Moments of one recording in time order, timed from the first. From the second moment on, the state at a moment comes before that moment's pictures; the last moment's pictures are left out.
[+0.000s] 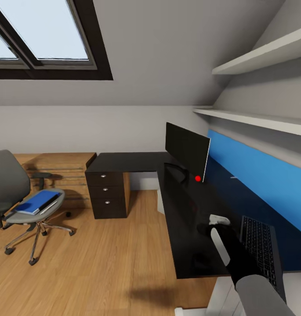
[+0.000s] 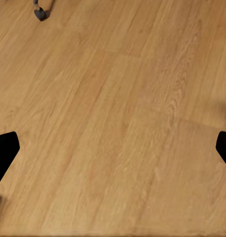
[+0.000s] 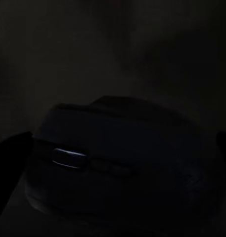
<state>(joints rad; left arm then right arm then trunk) -0.11 0.00 0.11 -0.45 0.09 -0.30 0.31 -0.60 -0.02 -0.02 -0.95 -0.26 0.68 -0.25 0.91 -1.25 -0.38</state>
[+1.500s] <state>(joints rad) -0.11 0.00 0.10 -0.45 0.09 -0.35 0.31 -0.46 0.15 0.37 -1.19 -0.28 0.65 -0.48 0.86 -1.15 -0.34</state>
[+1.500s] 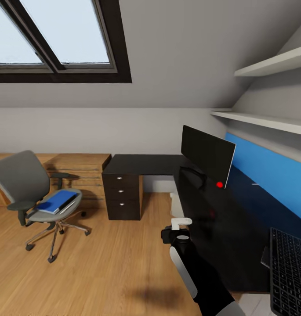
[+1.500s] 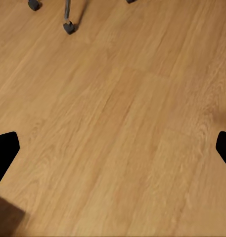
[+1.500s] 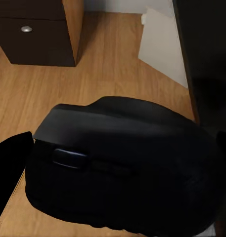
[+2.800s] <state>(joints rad) -0.11 0.00 0.11 -0.45 0.09 -0.35 0.31 -0.46 0.14 0.37 -1.19 -0.28 0.65 -0.48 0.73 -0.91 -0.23</state>
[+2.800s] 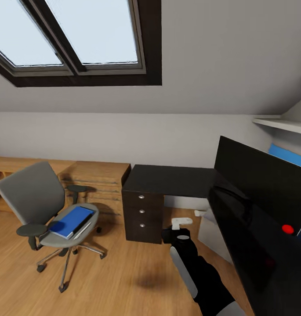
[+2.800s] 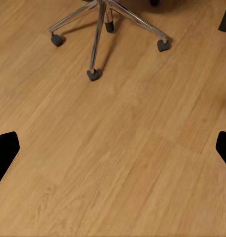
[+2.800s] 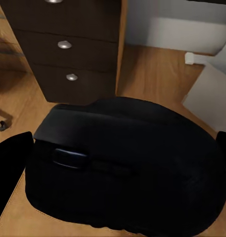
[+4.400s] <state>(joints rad) -0.11 -0.02 0.04 -0.62 0.09 -0.24 0.25 -0.30 0.14 0.37 -1.48 -0.27 0.65 -0.48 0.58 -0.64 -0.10</state>
